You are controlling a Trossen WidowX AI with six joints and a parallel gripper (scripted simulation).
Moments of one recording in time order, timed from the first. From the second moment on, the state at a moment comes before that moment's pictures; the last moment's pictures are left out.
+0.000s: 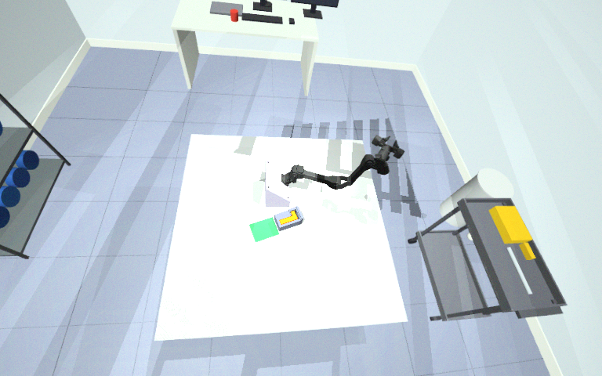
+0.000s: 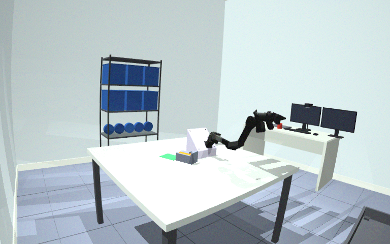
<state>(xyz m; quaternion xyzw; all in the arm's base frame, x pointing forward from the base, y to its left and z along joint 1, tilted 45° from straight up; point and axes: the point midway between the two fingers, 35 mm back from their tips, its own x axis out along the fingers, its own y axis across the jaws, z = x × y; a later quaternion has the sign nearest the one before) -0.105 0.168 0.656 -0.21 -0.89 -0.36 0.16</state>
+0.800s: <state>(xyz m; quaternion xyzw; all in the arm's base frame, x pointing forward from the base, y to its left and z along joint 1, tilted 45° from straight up) -0.058 -0.152 0.662 -0.10 -0.50 -0.69 0.51</state>
